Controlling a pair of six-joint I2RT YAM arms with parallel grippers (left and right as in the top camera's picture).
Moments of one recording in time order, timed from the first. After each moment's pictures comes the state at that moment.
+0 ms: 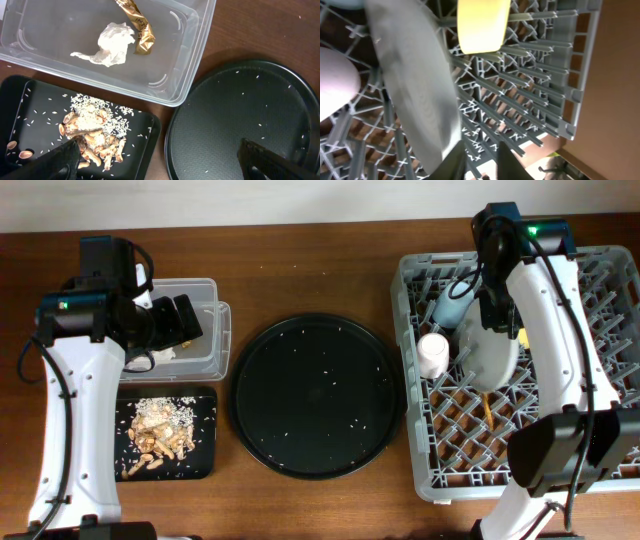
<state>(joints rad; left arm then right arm) 0.06 1.59 1.67 -1.26 0.02 -0.28 0.04 1.93 1.98 -1.59 0.51 0.10</state>
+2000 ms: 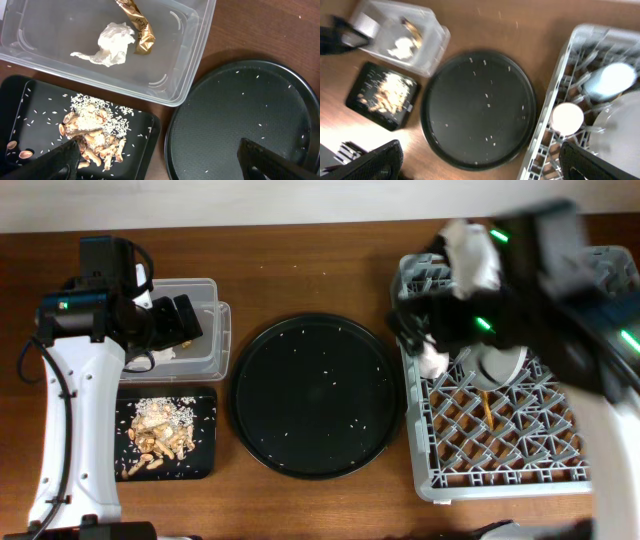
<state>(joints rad) 0.06 1.59 1.67 -1.26 0.02 -0.28 0.32 1.50 2.18 -1.52 -0.24 0.11</state>
